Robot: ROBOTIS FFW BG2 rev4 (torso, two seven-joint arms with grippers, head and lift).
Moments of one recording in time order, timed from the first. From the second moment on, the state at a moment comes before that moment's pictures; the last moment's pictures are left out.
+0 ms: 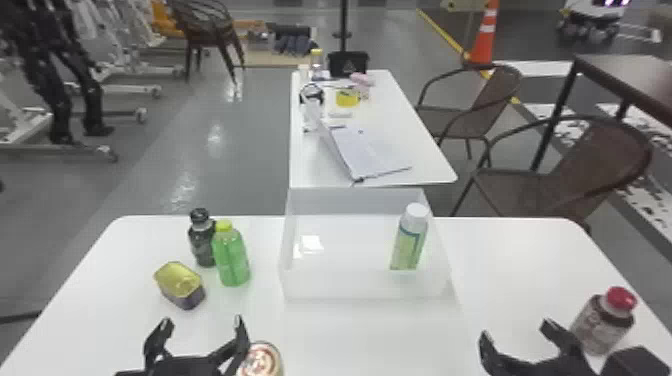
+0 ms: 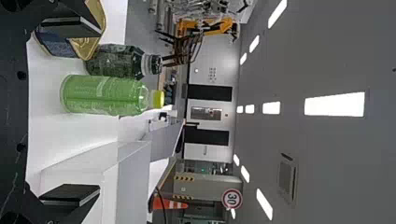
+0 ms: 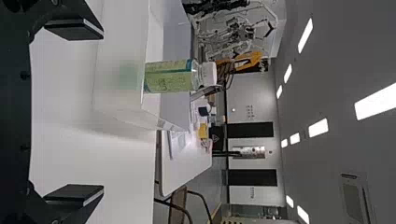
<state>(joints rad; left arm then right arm) 0.35 0.00 -0.03 -1.61 0.05 -0.41 0.04 0.39 -0.12 -0.09 -1.79 -0.16 -0.06 0.31</state>
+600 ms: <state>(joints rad) 0.35 0.00 -0.03 -1.61 0.05 -0.41 0.04 0.39 -0.11 -0.09 -1.79 -0.15 -0.09 0.31</state>
